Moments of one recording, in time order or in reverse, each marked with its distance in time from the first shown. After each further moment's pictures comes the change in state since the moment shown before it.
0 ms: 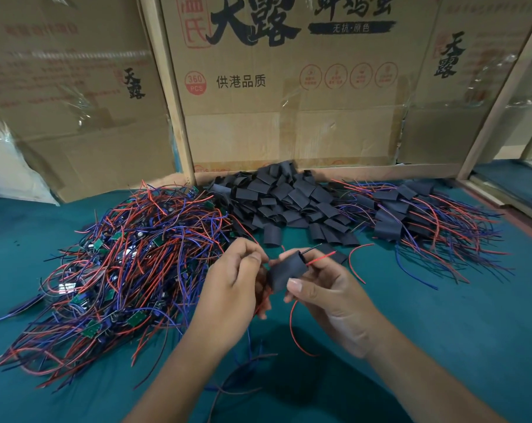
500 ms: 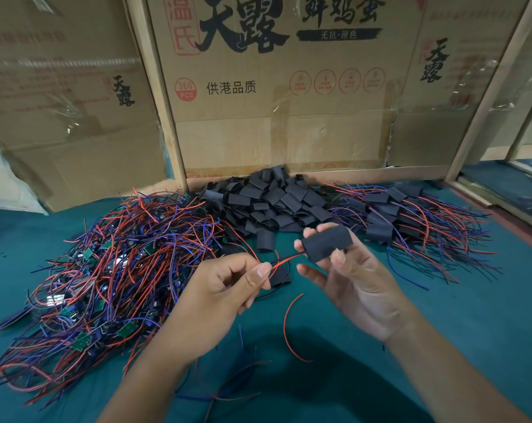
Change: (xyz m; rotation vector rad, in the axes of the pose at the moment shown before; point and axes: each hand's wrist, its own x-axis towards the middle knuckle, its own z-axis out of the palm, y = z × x) left_hand -0.002 0.016 -0.021 0.080 -0.252 0.145; right_hand 0.005 -0.034 -0.027 0.217 -0.031 -0.058
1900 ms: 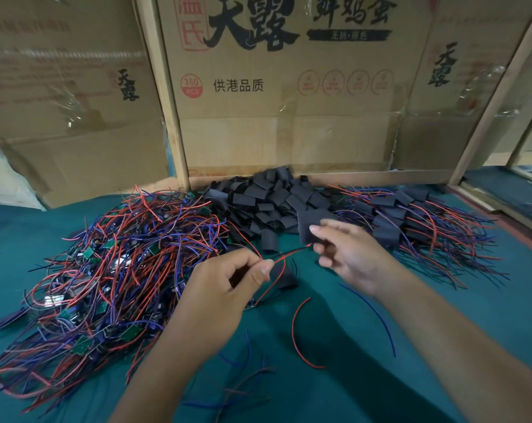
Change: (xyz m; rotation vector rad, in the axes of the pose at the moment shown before) left_hand 0.002 -0.007 -0.011 0.254 0.121 0.029; right_hand 0.060 0.004 -0.020 -0.368 0.449 0.256
